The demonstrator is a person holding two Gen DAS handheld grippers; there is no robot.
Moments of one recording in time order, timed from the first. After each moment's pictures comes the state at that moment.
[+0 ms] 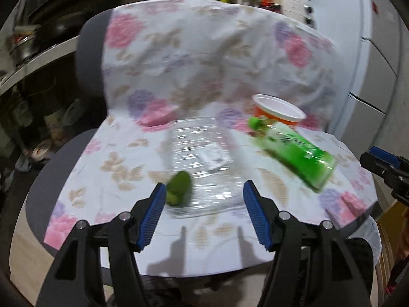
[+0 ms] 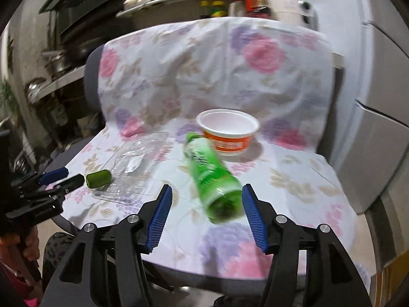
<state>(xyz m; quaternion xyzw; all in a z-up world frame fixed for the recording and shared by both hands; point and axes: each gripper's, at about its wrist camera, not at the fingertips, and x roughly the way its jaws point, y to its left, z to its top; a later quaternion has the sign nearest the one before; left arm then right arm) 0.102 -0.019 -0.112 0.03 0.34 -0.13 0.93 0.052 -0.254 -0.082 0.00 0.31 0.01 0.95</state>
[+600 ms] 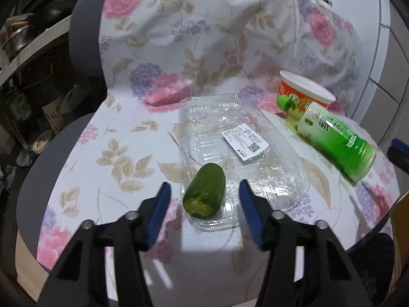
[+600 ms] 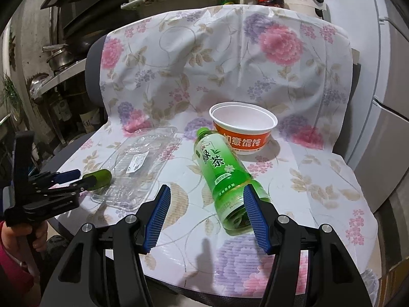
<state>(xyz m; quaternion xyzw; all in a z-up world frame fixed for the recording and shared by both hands) 0.154 -0.013 -0.156 0.05 0.39 -0.12 0.91 0.075 -0.250 -0.100 0.02 0.32 0.01 0.95</state>
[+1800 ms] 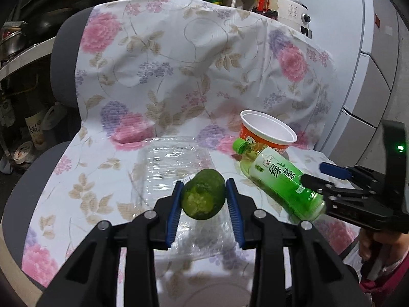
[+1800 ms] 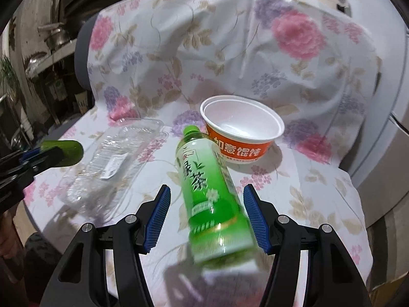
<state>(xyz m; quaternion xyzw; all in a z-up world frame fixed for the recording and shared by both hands) 0.152 -0.056 -0.108 0.00 0.33 -0.18 0.93 0.157 -0.266 -0.119 -0.03 0.37 0.03 0.93</state>
